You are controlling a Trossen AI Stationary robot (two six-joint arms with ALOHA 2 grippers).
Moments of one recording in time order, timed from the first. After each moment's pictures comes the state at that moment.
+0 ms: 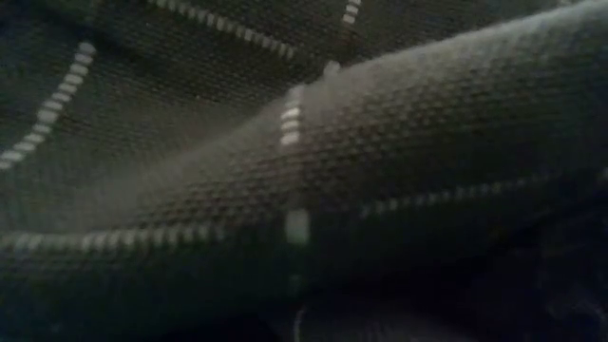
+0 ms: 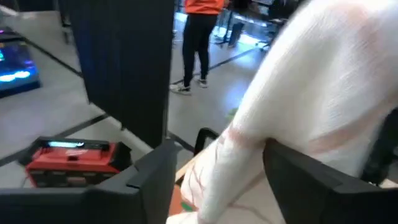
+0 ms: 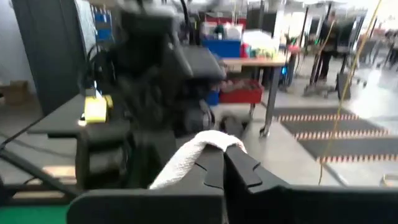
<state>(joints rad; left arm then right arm) 0.51 1.33 1.39 -0.21 -0.08 -0.18 -0.51 1.79 1.92 -0.11 -0.47 -0.06</state>
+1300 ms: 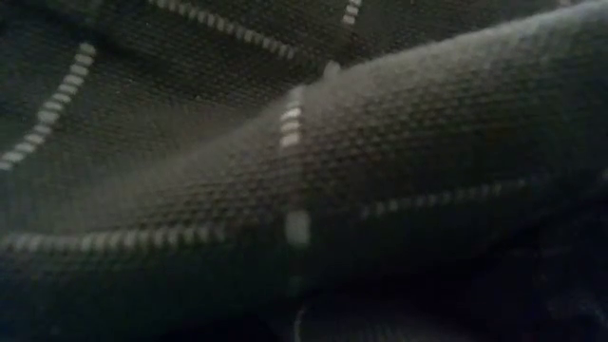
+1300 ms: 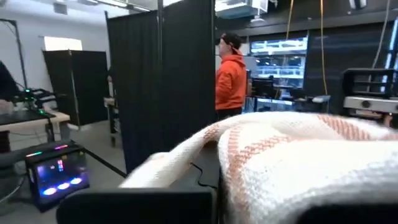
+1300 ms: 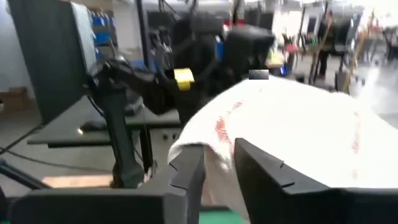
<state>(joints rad) 0.77 1.40 1.39 0.26 0.03 0.01 -0.51 1.84 2.10 -0.27 -0.45 -0.03</state>
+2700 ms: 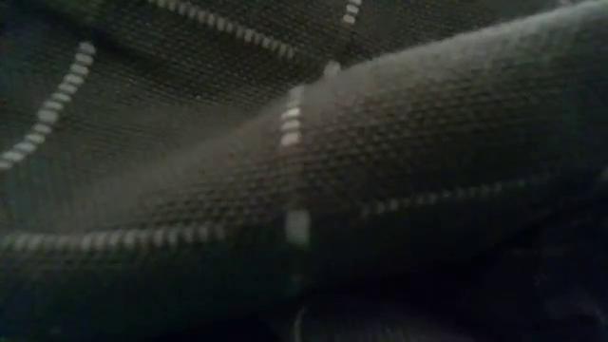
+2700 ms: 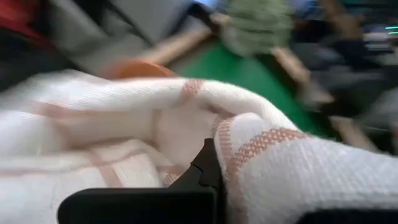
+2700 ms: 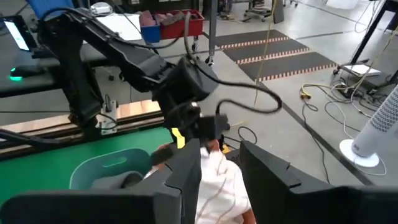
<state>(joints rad) 0.75 1.73 1.39 -0.23 0.49 -0.37 -0.61 1.57 2.09 -0.84 -0.25 -0.14</state>
